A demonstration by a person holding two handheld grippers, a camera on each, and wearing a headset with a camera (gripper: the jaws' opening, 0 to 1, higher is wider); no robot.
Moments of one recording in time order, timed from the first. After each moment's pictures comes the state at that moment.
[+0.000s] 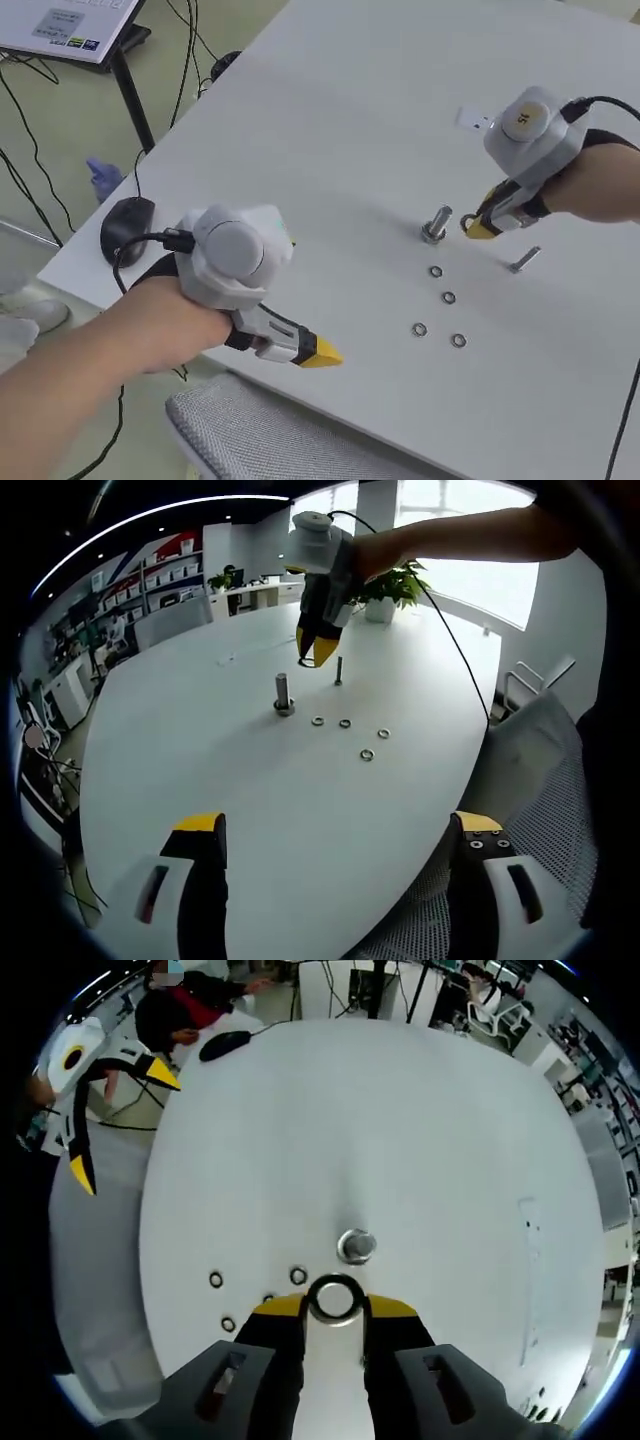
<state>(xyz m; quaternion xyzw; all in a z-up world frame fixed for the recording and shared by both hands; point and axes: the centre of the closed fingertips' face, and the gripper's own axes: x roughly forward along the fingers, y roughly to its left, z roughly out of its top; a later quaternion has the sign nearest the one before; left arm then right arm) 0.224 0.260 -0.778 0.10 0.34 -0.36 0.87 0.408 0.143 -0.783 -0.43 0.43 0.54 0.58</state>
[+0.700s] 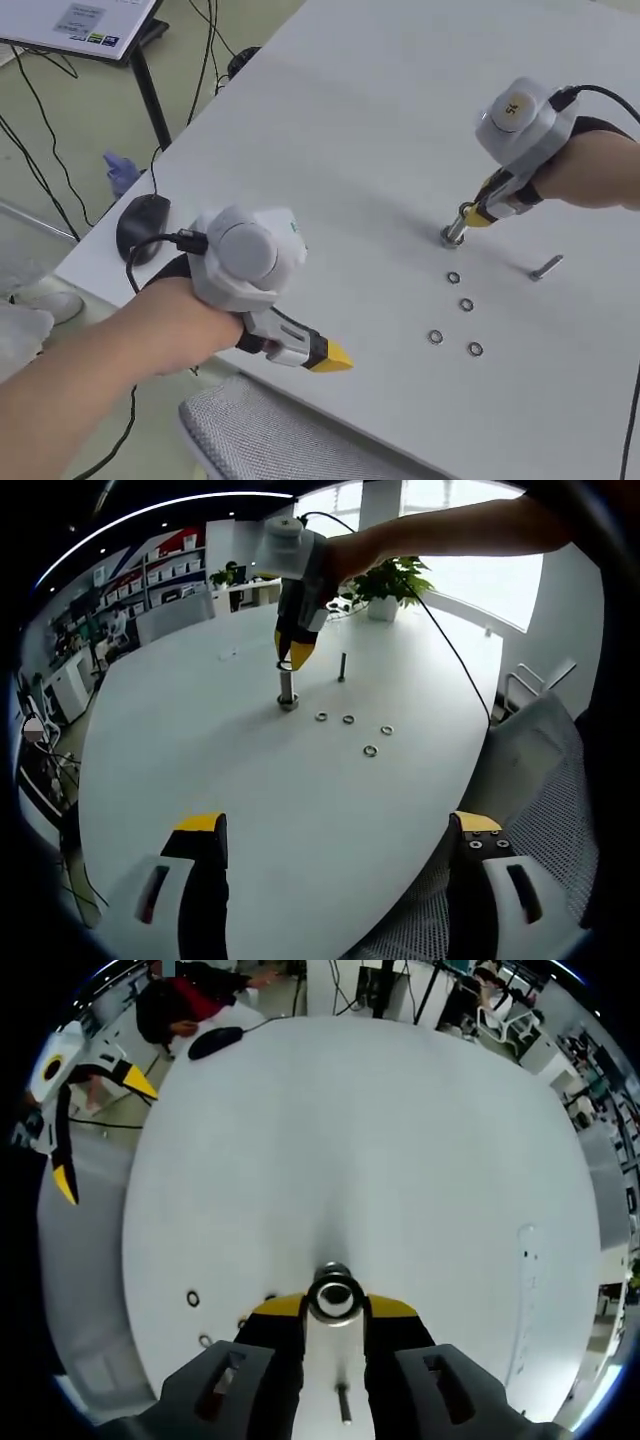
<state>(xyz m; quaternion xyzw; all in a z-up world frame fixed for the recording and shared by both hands) 0.224 0.267 -0.782 0.09 0.34 -0.36 0.86 0.432 0.170 -0.801 -0.45 0.42 0.54 0.57</state>
